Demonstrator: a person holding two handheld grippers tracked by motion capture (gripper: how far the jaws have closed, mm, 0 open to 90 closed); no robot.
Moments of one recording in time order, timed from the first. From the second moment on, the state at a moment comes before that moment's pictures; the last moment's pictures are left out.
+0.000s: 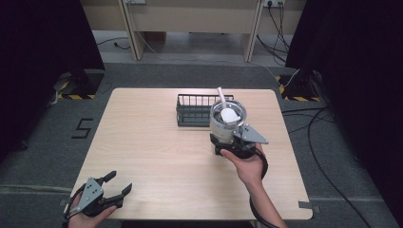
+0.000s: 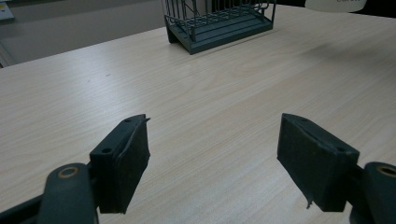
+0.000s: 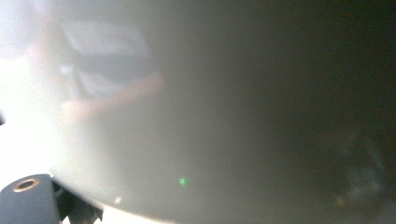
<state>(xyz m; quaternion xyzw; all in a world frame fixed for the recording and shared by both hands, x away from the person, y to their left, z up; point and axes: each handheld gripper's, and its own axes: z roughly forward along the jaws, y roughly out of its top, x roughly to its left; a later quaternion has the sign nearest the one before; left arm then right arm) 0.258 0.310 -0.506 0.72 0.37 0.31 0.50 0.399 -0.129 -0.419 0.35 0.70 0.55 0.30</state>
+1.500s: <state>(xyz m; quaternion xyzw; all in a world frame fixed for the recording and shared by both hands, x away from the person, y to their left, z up) 0.258 0.311 -0.506 0.72 0.37 0.30 0.51 0.471 -0.115 -0.387 0.38 0.68 0.54 0.32</state>
